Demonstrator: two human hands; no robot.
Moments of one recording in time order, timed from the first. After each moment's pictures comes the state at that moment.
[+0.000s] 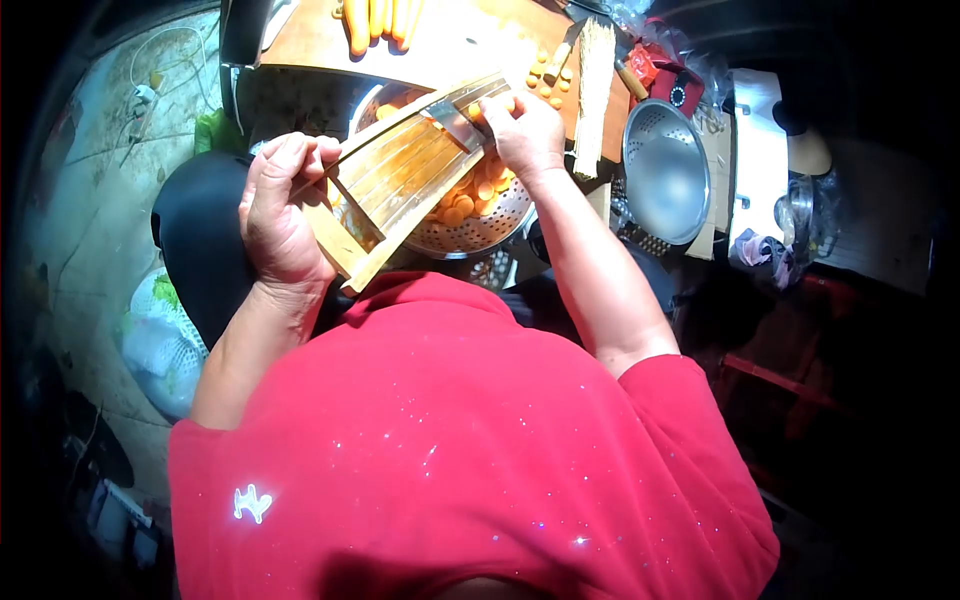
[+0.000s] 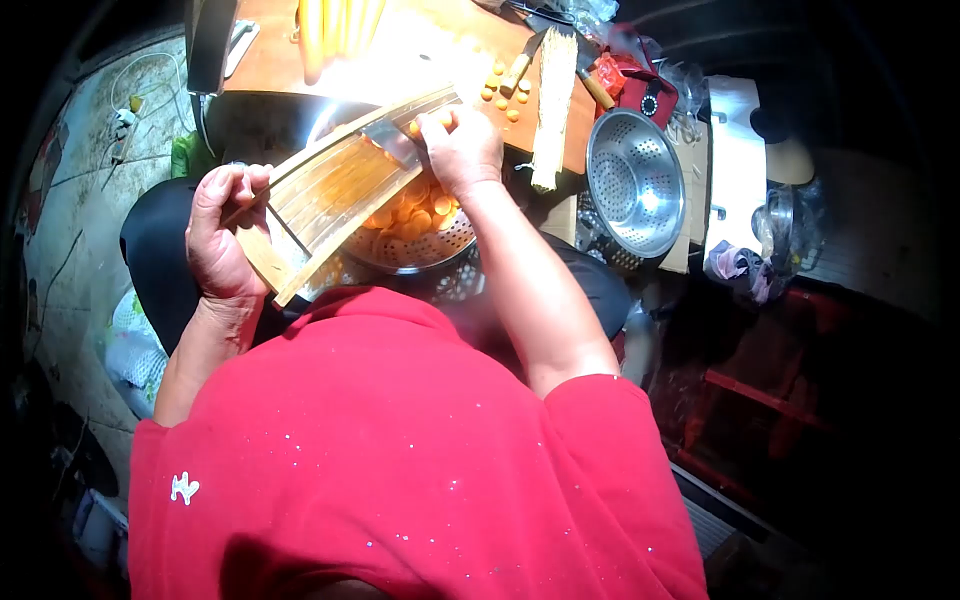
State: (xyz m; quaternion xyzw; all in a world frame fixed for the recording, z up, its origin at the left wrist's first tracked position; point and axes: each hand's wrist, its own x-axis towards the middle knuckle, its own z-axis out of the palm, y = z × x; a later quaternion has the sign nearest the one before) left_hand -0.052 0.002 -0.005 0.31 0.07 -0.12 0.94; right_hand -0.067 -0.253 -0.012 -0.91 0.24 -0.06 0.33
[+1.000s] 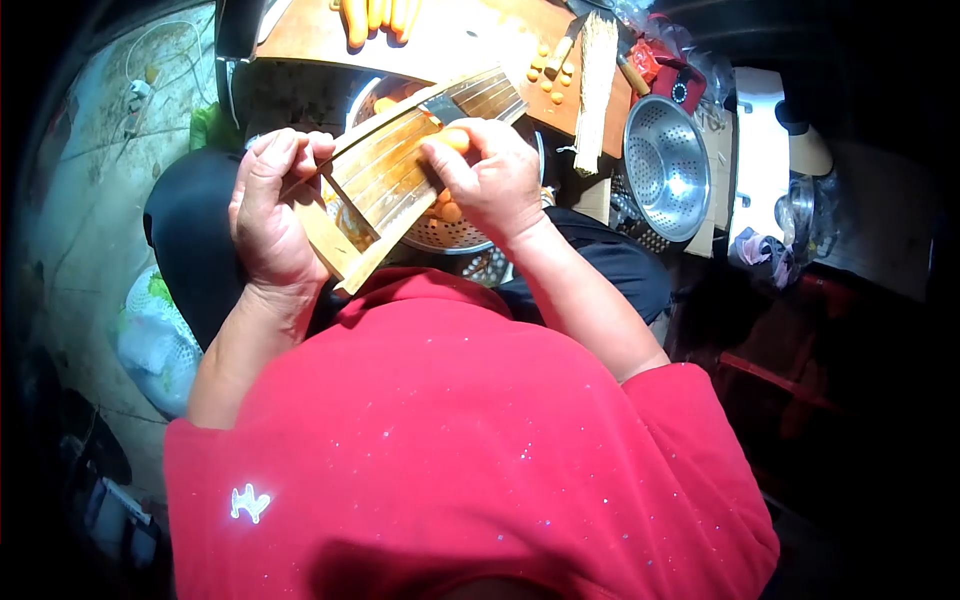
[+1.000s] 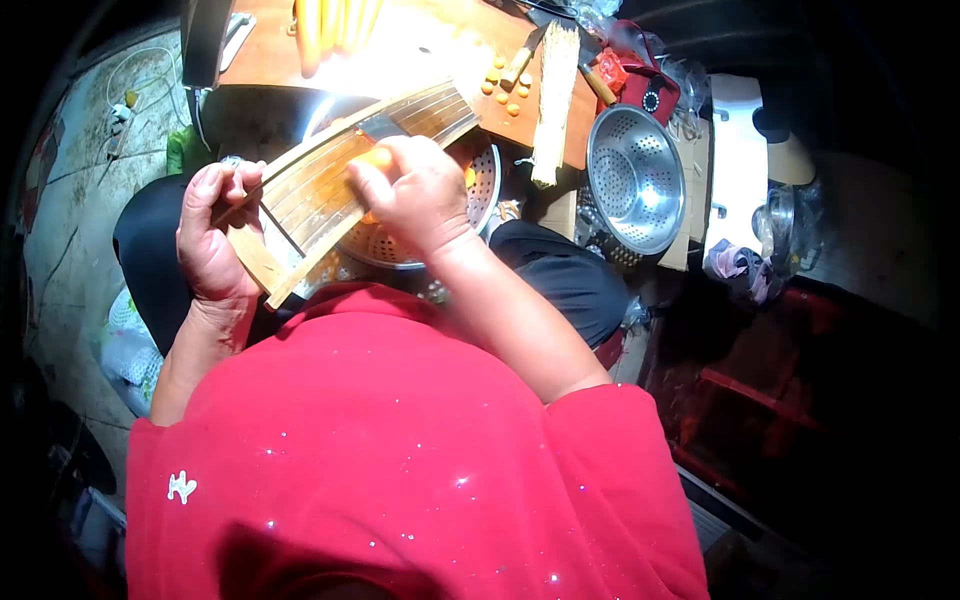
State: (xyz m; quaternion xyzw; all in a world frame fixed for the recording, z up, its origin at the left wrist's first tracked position) left_hand -0.053 0.004 -0.007 0.30 0.06 -0.12 0.95; right_hand -0.098 -0.196 0.001 -0.94 0.05 -0.18 0.27
